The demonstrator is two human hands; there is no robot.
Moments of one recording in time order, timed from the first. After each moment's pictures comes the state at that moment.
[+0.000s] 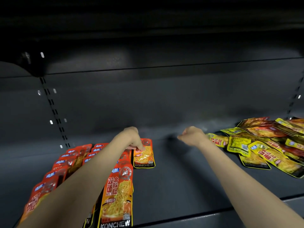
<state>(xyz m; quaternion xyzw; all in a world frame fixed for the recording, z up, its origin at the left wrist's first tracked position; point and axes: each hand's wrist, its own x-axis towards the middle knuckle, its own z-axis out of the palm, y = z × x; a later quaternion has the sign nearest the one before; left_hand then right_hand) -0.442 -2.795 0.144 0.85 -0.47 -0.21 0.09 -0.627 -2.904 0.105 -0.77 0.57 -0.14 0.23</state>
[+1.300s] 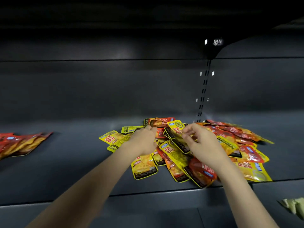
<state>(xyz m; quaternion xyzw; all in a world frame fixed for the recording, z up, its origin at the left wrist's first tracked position) -0.825 -2.962 0.109 0.77 -0.64 0.01 0.03 -1.018 -2.995 0.117 -0.83 0.37 -0.37 0.19</state>
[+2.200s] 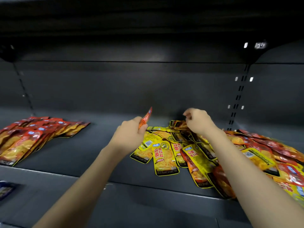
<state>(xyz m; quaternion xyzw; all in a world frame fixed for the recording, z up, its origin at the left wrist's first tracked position) -0.791 -2.859 0.139 0.83 -0.47 0.06 0.30 -0.920 -3.058 0.147 -0.88 0.37 -0.25 0.14</state>
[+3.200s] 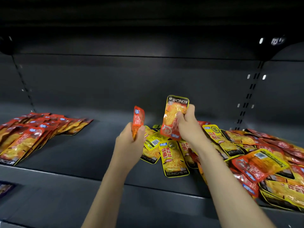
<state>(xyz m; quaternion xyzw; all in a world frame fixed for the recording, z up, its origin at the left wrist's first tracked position) -0.797 -2.836 0.112 0.73 -0.34 -0.03 0.60 -0.886 -2.984 0.134 -0.77 0.30 -0.38 0.42</state>
